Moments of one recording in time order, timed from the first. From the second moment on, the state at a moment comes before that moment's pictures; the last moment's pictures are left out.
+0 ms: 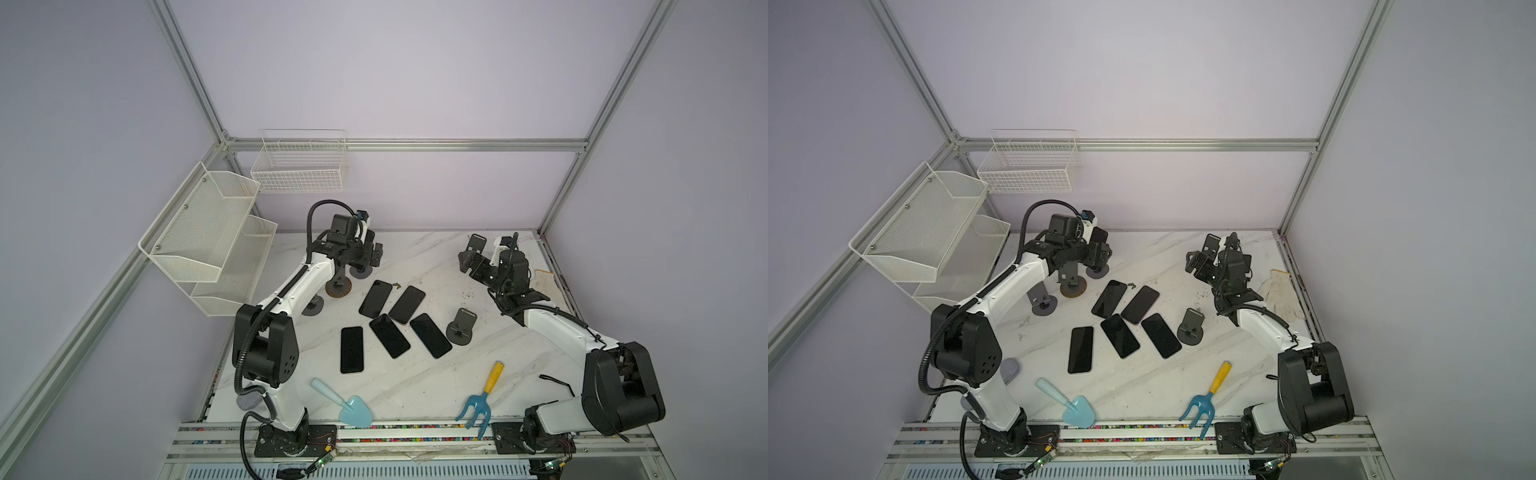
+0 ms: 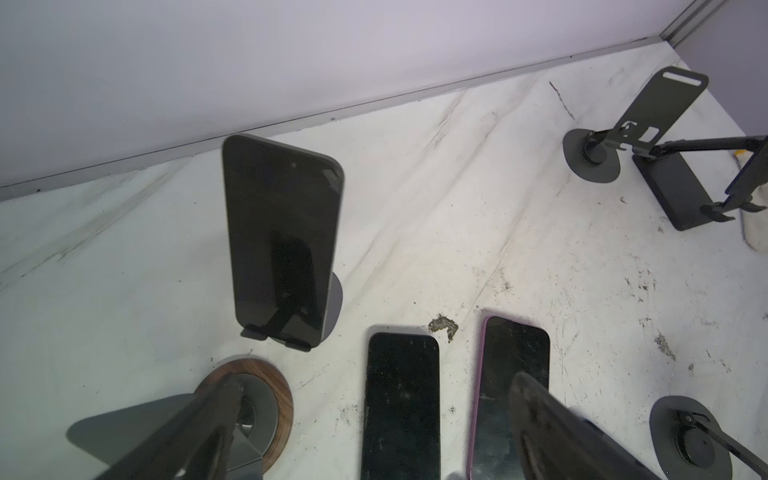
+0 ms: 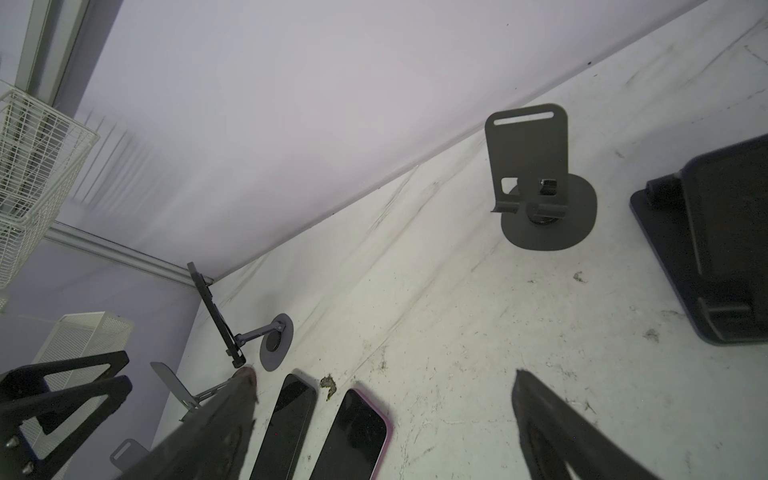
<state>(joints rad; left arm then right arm) -0.28 1.79 1.59 -0.51 0.10 -0.05 0.25 1.43 0.88 0.18 -0.10 0.68</state>
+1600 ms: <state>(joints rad) -0.15 2.26 1.92 -0.40 0.33 0.10 0.26 1.40 0.89 0.16 -0.03 0.71</state>
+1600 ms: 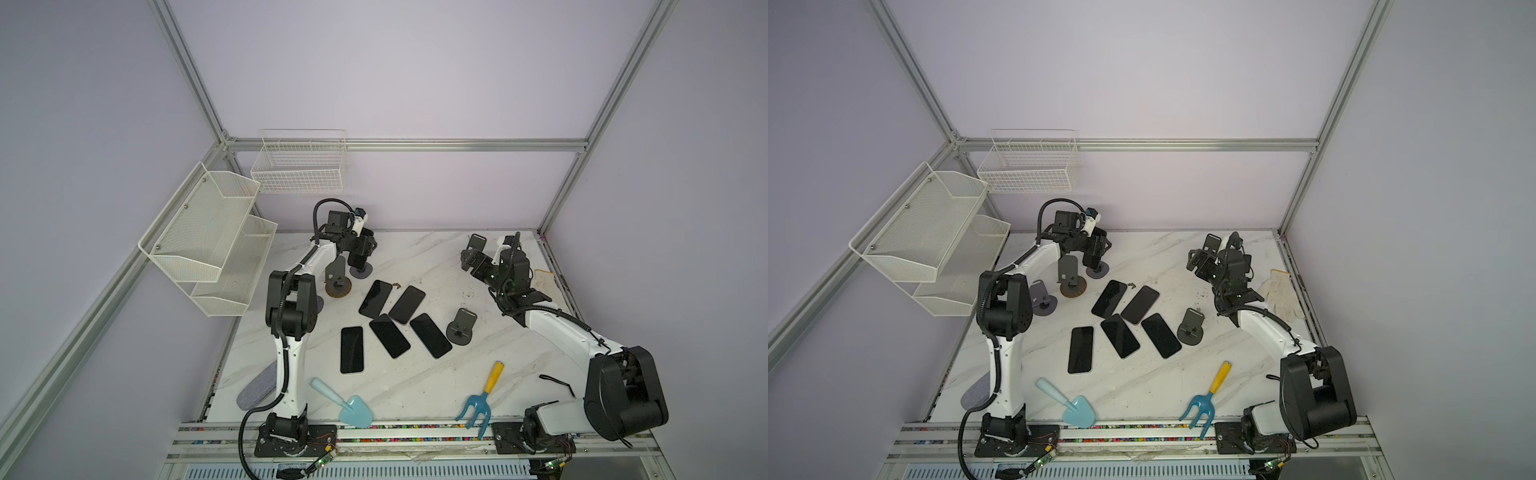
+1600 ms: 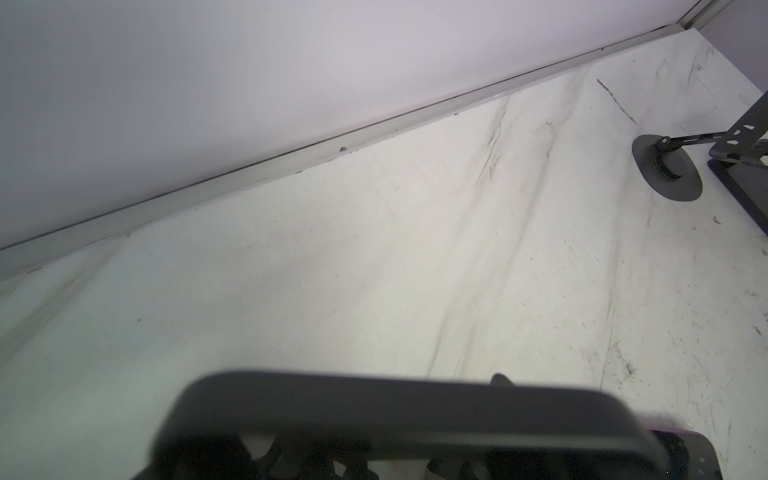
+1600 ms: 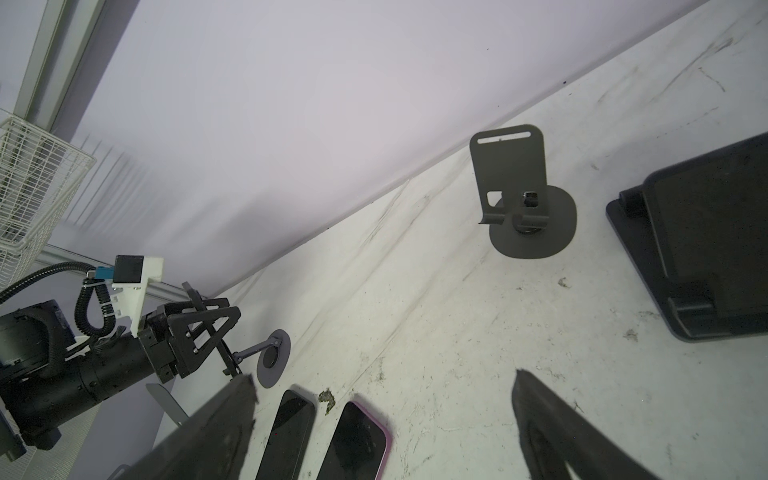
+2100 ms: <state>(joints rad) -0.15 2.24 1.92 -0.41 0.27 0.11 0.26 1.40 0.89 0.16 -0.03 0.72</state>
